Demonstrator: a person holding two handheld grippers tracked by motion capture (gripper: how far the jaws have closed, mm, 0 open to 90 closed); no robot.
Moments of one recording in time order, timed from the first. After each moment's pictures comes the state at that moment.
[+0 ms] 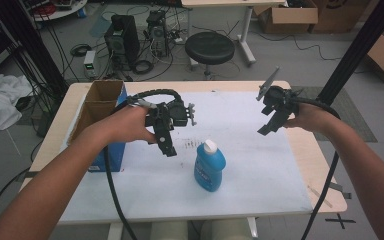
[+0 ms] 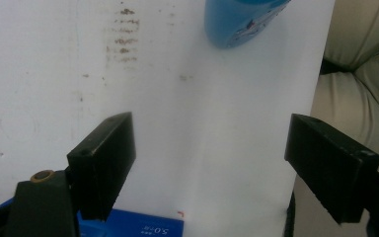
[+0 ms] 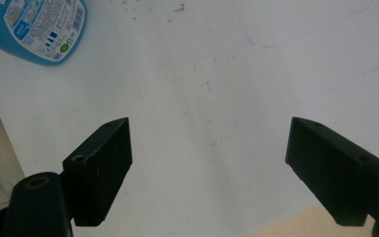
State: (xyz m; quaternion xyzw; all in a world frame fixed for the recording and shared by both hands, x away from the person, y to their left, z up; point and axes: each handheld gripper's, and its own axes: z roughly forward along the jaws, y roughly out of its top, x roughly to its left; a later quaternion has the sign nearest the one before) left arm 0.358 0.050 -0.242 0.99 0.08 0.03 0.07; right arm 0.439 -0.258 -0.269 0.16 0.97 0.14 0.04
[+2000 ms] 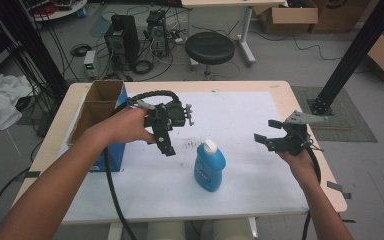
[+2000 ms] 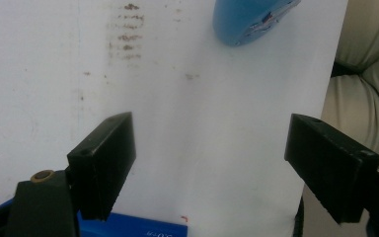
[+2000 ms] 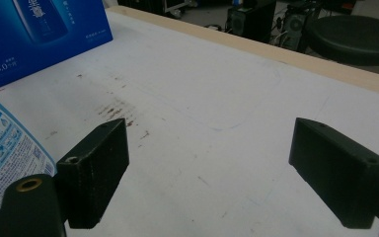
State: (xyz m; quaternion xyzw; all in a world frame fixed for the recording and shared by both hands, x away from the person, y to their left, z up) left arm 0.366 0.056 -0.254 0.99 0.08 0.03 0.07; right arm 0.373 -0.312 -0.365 0.34 0.77 0.50 0.18
